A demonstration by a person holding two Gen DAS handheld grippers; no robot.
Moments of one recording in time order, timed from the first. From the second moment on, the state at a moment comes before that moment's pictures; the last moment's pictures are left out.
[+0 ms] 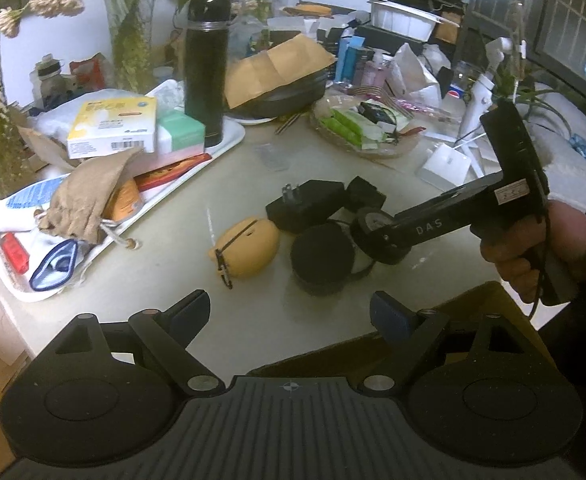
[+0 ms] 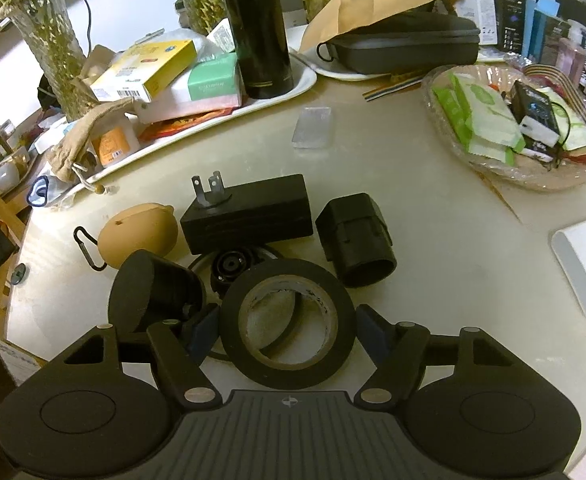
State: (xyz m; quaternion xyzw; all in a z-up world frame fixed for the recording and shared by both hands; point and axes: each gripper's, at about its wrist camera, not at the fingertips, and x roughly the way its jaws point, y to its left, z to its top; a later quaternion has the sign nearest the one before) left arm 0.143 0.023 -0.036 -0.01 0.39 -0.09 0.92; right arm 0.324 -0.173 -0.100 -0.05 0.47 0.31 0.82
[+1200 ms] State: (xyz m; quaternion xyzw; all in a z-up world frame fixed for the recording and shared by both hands) left arm 0.247 -0.013 -0.086 -0.05 0.48 -0.12 0.87; right arm 0.273 -0.238 -0.050 0.00 0.43 0.29 0.86
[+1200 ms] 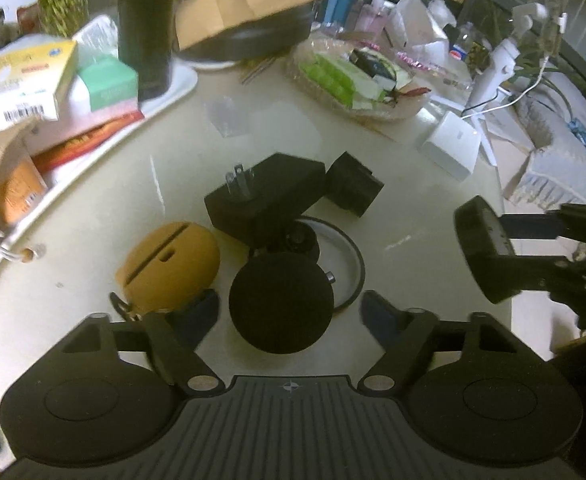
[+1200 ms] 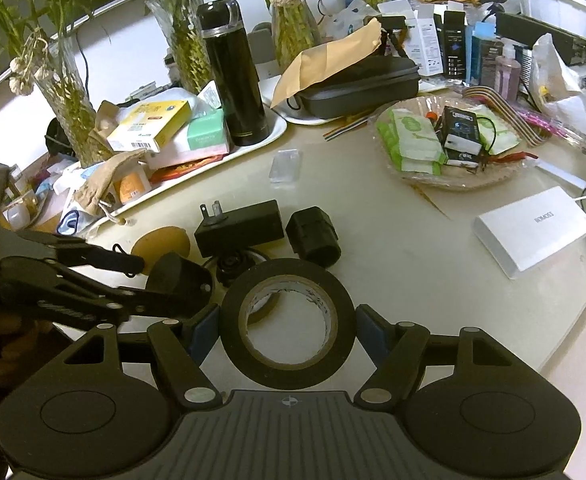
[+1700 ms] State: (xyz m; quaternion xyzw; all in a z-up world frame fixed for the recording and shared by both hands) left arm 0.240 -0.009 -0.076 -0.07 0.46 -0.10 0.88; right arm 0.262 -0.244 -0.040 0.01 0.42 0.28 0.86
